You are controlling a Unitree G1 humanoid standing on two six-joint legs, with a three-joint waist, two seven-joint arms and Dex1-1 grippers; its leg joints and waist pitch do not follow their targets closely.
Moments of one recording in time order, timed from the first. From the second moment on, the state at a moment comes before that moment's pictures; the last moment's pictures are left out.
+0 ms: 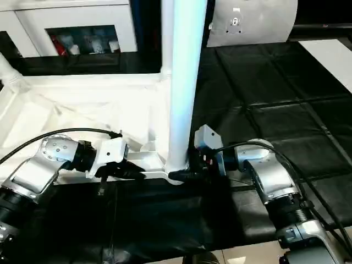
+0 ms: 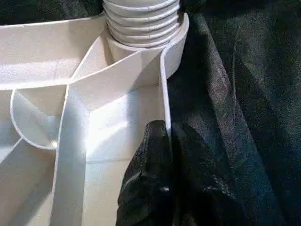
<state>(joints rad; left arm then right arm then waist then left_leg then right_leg) -0.51 0.55 -0.37 0.26 -0.05 0.08 -1.30 -0.48 -0.48 0.25 0.34 0.22 0.12 1.31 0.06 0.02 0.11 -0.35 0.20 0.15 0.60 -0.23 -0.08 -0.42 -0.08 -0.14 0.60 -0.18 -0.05</state>
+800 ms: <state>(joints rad) -0.51 0.39 -0.31 0.20 0.01 0.42 -1.04 -0.28 -0.26 0.08 0.11 0.20 0.35 0.79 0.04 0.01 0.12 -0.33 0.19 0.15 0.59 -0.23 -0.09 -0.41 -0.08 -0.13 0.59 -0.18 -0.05</state>
